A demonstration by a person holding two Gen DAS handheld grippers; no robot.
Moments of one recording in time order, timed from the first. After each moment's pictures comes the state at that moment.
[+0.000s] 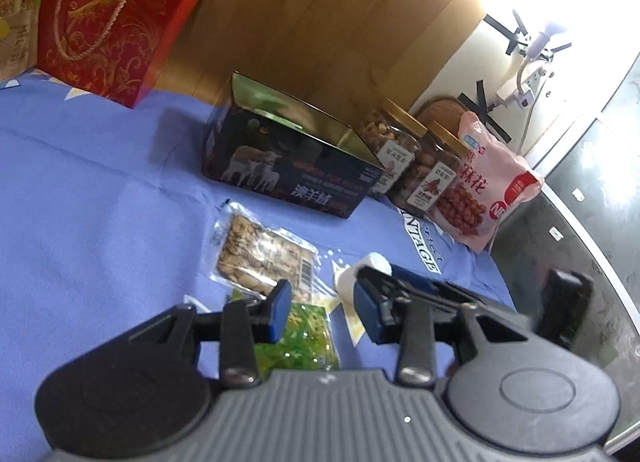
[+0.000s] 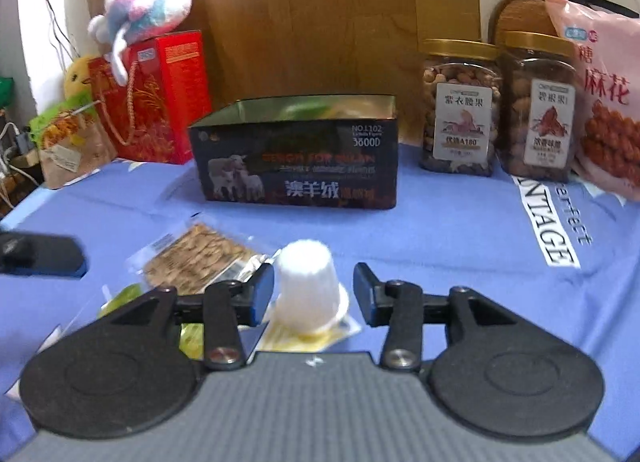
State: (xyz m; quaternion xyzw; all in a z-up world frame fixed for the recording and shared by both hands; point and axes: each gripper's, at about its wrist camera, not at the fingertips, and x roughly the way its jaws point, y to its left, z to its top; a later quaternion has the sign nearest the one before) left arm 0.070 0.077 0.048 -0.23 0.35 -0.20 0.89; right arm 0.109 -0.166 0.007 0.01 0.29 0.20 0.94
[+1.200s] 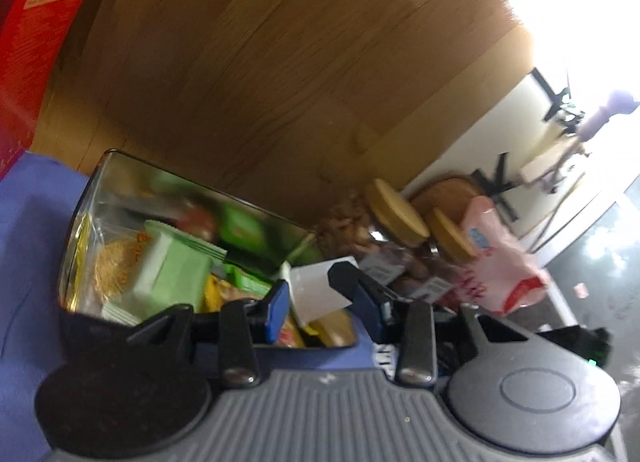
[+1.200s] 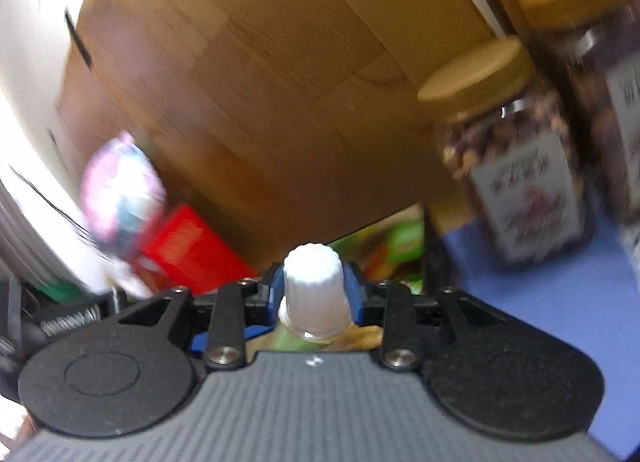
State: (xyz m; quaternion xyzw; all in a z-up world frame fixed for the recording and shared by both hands) left arm 0.278 0.026 0.072 -0.29 0.34 -0.22 0.87; right arm 0.258 -0.207 0.048 0.23 0.25 0.25 0.90
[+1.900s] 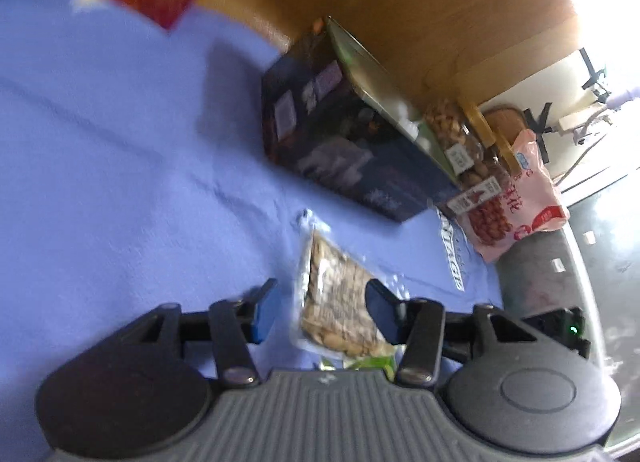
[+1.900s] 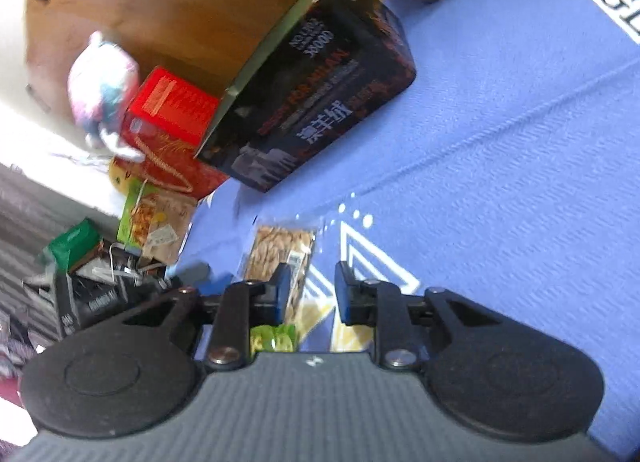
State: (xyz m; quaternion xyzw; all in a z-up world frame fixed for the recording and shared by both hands) left arm 0.180 0.142 -0.013 -0.34 0.45 -0.23 0.79; right arm 0.174 -0.230 -0.040 0.35 0.47 0.28 0.76
